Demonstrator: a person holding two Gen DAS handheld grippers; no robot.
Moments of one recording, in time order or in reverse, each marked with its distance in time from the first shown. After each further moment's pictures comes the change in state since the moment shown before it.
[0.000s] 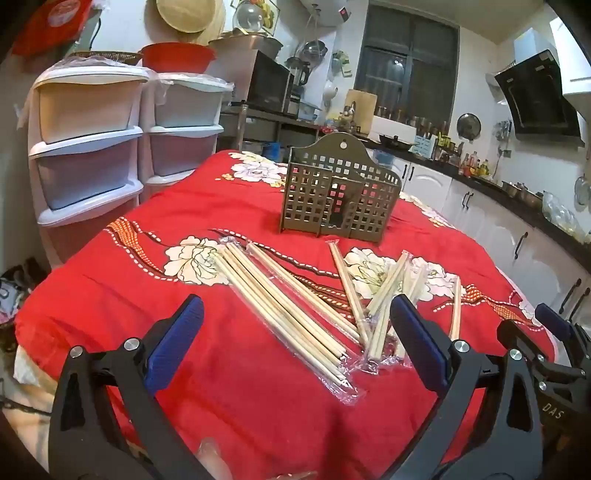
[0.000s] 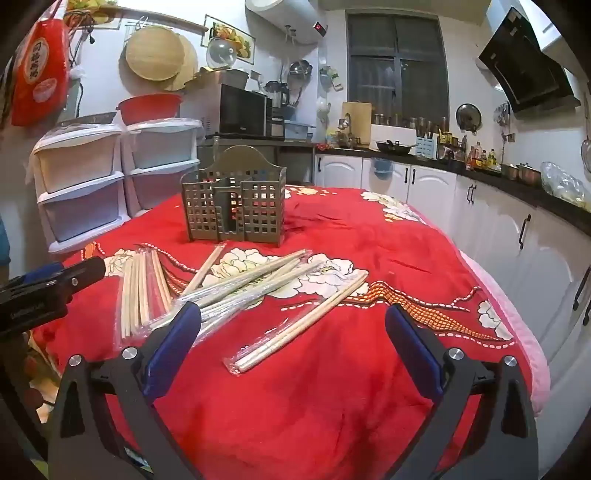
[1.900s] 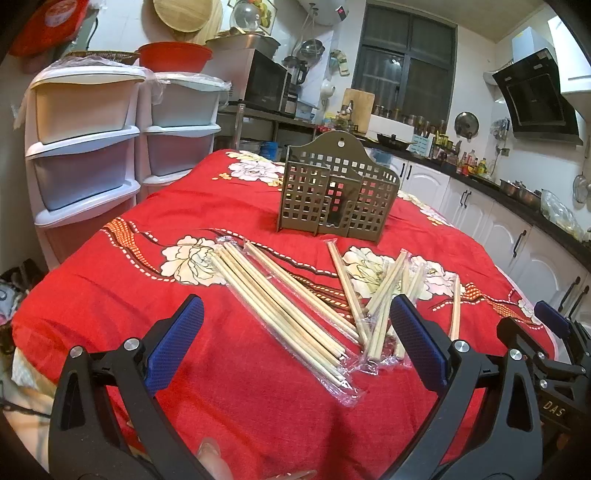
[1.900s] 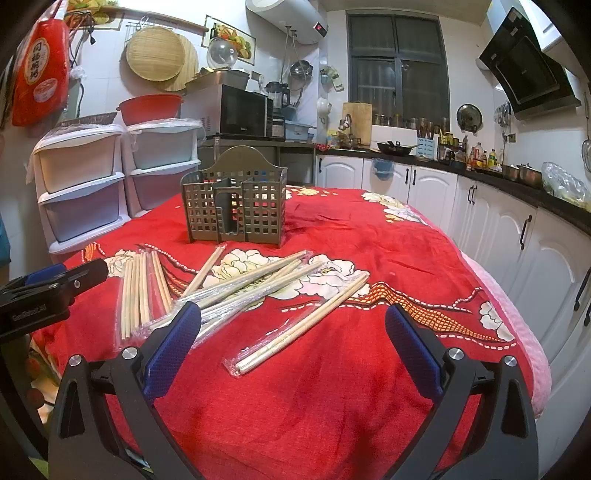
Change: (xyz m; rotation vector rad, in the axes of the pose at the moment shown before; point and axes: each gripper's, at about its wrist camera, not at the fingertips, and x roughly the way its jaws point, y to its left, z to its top) left arm 0.002 -0.001 -0.003 -0.002 0.017 -0.009; right arm 0.001 0.001 0.000 -0.003 0.005 0.004
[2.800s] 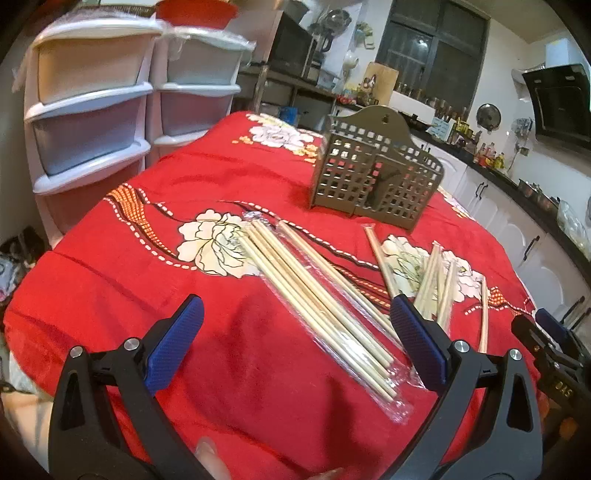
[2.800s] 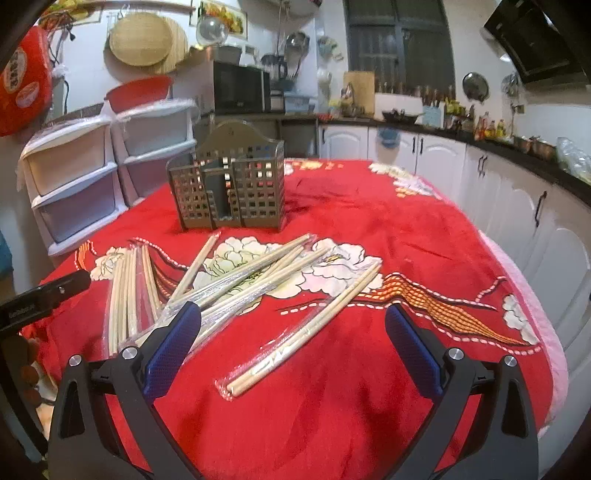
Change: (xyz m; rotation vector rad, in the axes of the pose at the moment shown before) left arm 0.039 0.047 0.018 -0.104 0.168 0.006; right arm 0.051 -0.005 0.016 0.048 0.142 0.044
